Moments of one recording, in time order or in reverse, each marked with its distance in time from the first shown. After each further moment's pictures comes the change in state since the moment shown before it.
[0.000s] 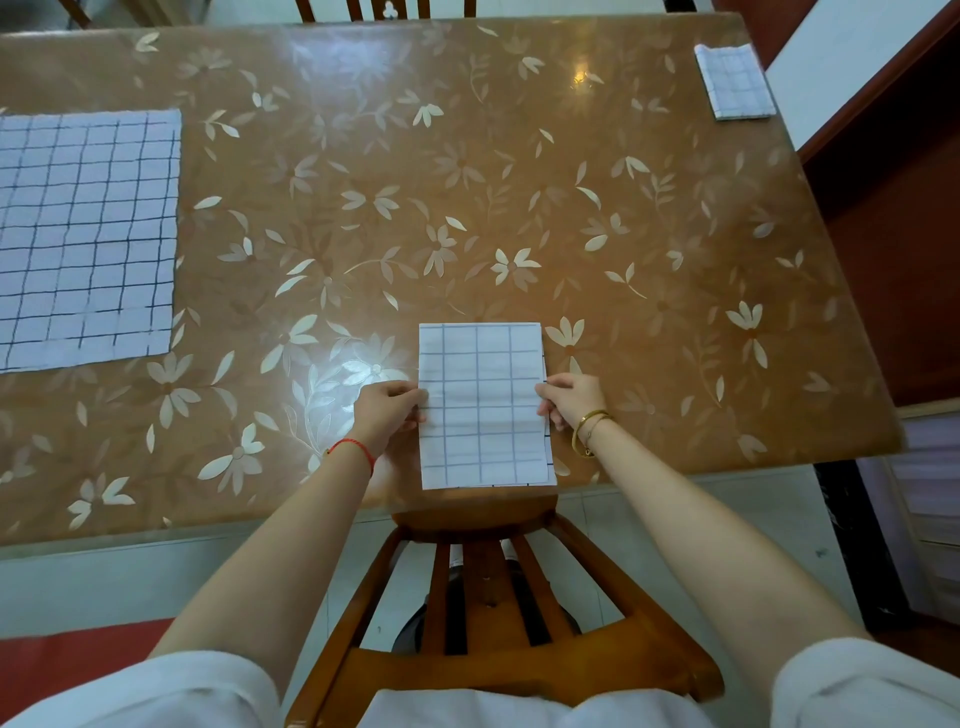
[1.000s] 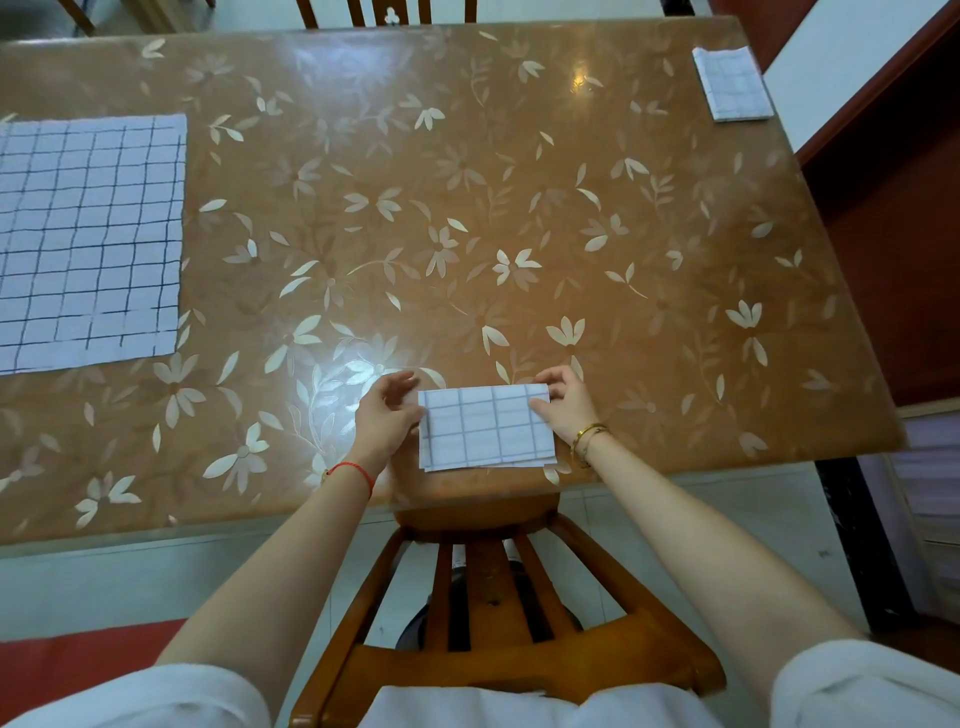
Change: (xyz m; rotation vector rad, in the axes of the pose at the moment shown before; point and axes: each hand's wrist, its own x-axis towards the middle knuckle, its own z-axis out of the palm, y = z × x) left_hand -0.007 -0.024 -0.006 -0.061 0.006 0.215; right_hand -0.010 0.011 0.009 -0.176 -0.022 -0.236
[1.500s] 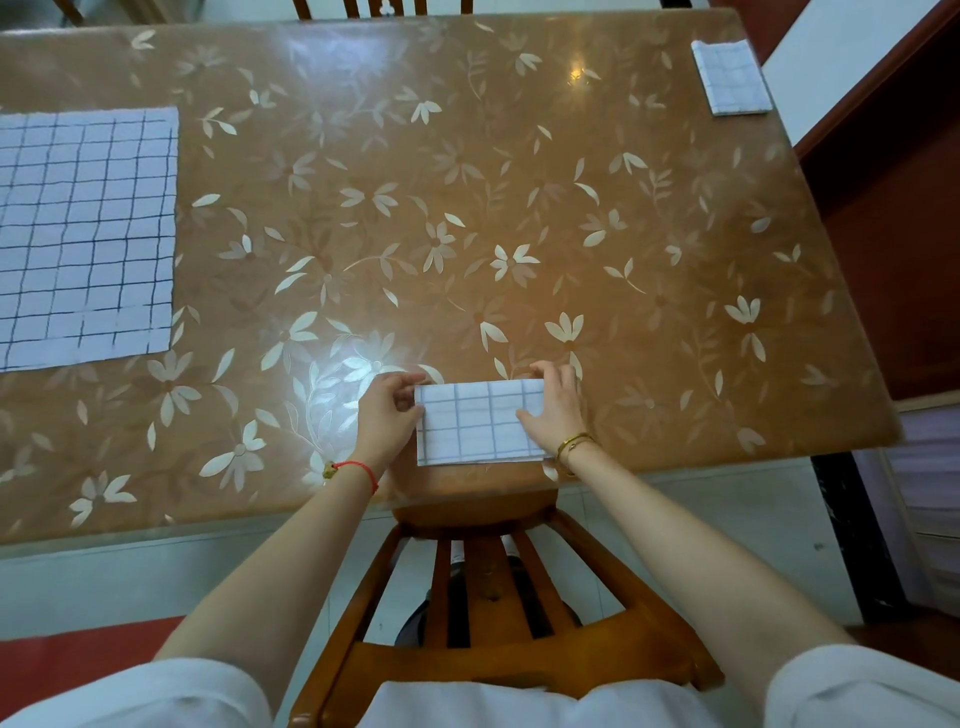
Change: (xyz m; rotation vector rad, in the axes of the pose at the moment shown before) left_hand -0.001 0.004 0.005 0.399 0.005 0.236; right_hand -0.010 0.003 0.017 -0.544 0.100 -0.172
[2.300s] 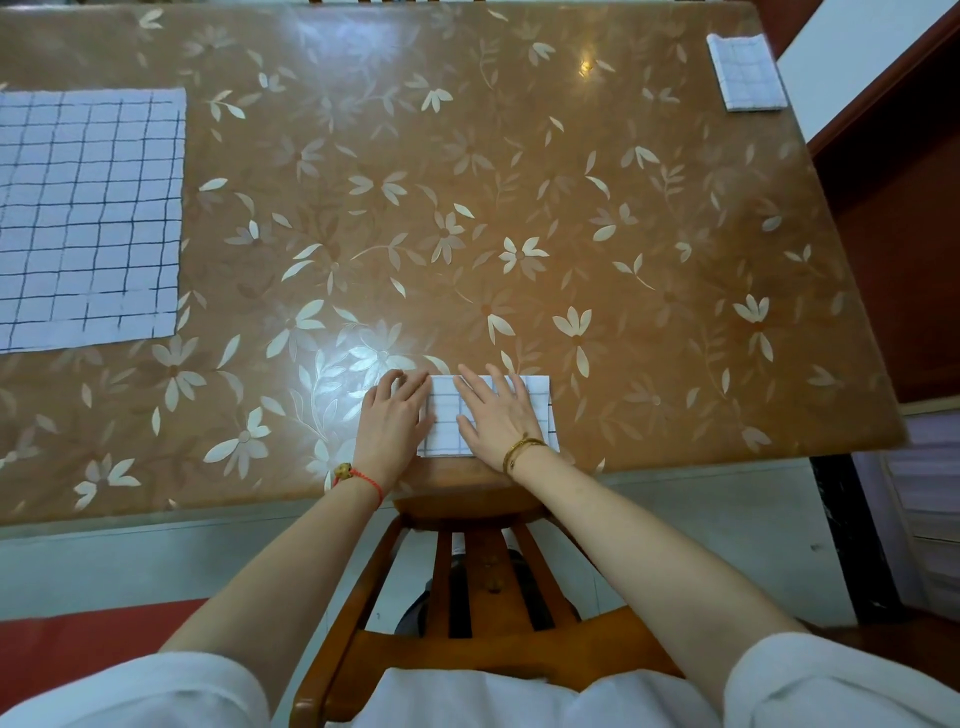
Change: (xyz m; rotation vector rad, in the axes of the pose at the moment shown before) left_hand -0.013 -0.025 0.003 0.848 -0.019 0.397; right_hand -0.022 -0.060 0.032 -0.591 -0.222 -0.412
